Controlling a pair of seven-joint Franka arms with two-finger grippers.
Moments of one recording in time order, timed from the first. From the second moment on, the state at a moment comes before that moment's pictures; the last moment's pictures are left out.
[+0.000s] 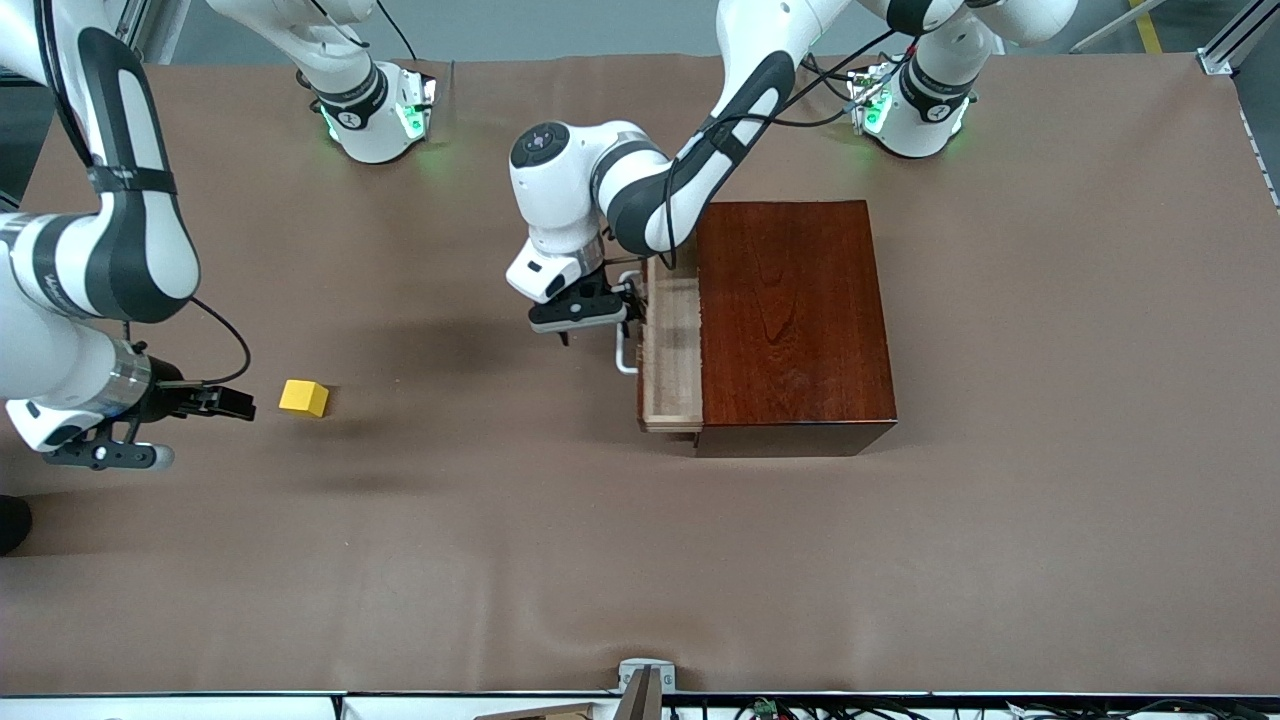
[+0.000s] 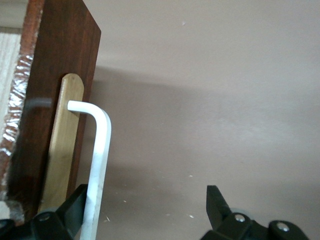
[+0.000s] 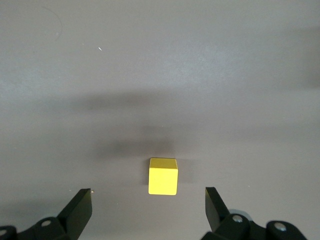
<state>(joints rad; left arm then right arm) -0.98 0.79 0.01 -1.24 0.26 2.12 -1.21 -0.07 0.35 0.01 -1.71 0.00 2.00 -0.01</state>
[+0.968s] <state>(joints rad) -0.98 0.75 -0.03 -1.18 0.22 2.11 -1.22 -0.07 0.41 0.00 -1.87 0.00 2.21 -0.01</state>
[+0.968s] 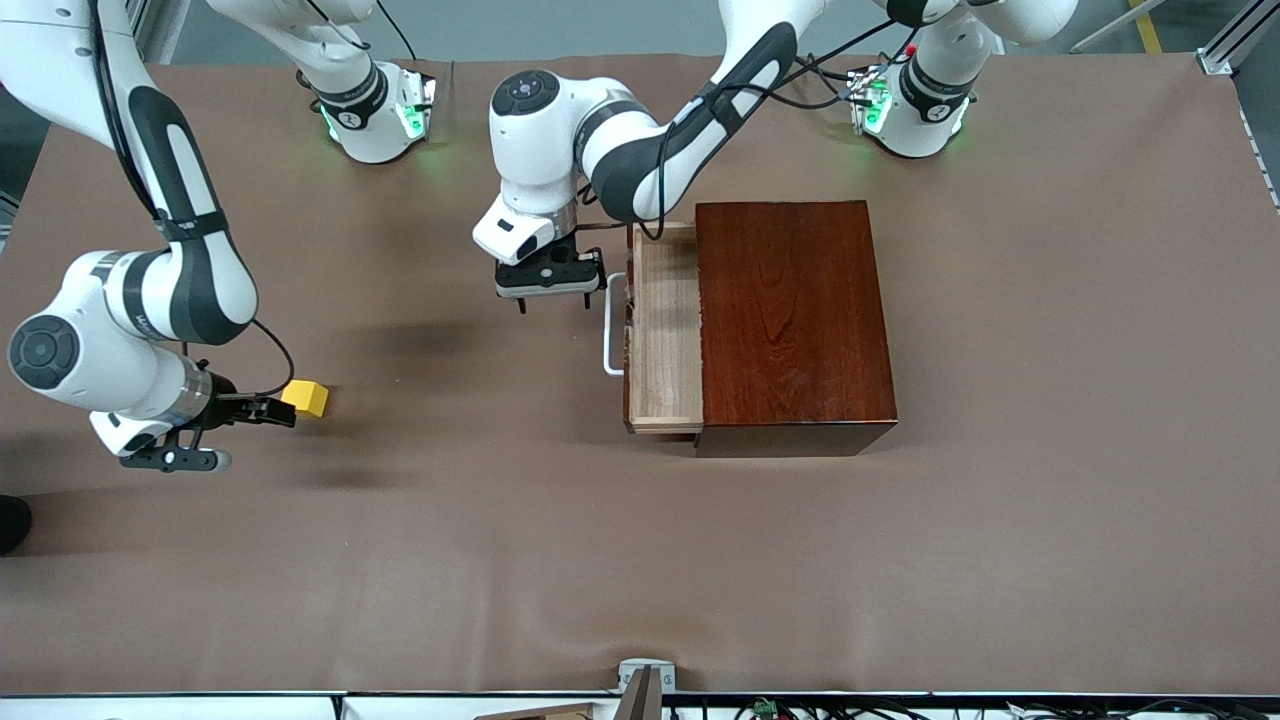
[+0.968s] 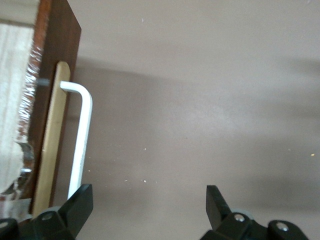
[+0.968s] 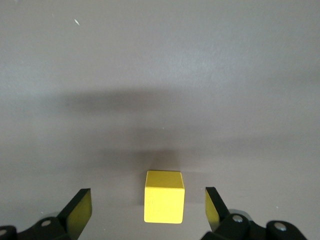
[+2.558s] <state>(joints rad) -0.56 0.32 -0.02 -1.19 0.25 1.42 -0.86 -0.10 0.45 0.01 -2.06 0.00 2.42 0.00</state>
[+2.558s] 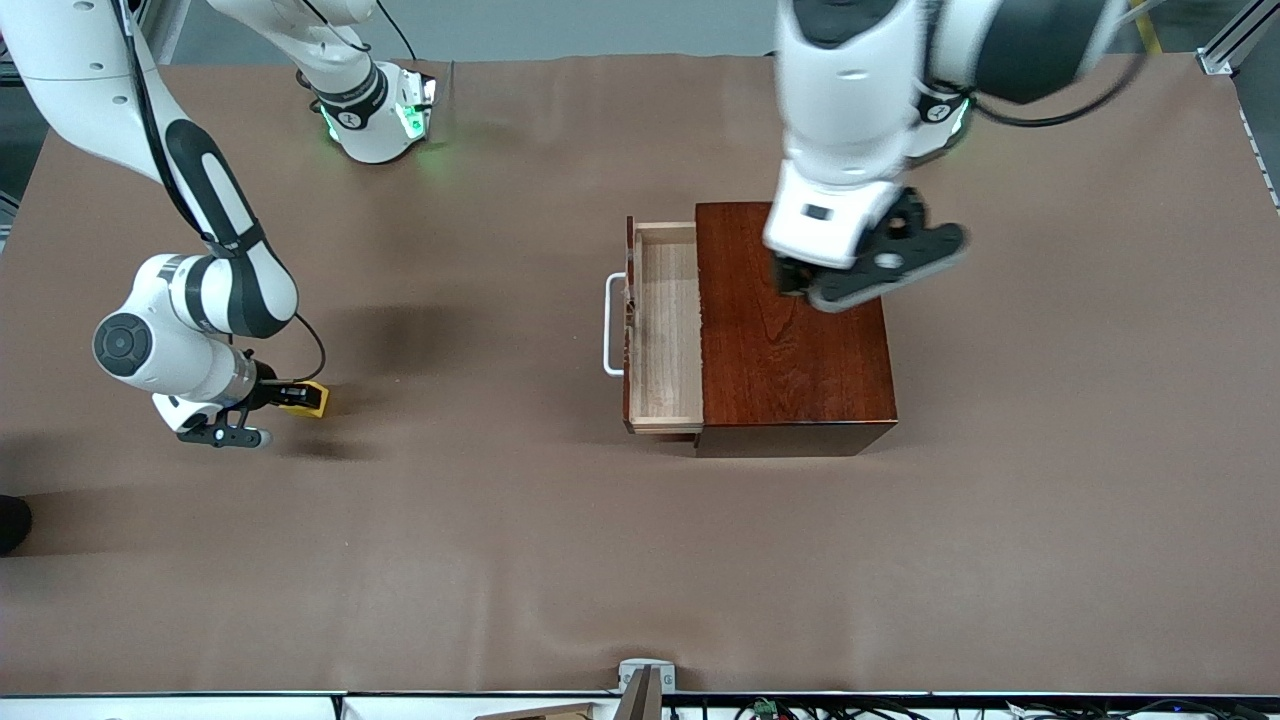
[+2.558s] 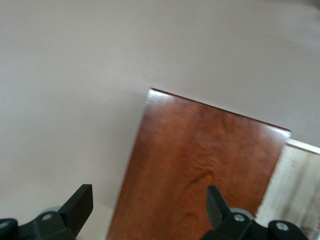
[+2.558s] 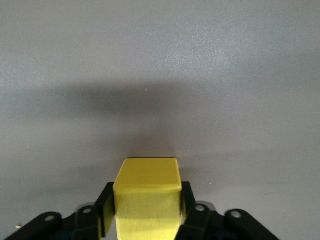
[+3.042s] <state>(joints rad) -0.44 0.24 -0.03 -1.22 0.23 1.40 -0.71 -0.09 0.43 0.03 -2.06 0.00 2.39 0.00</state>
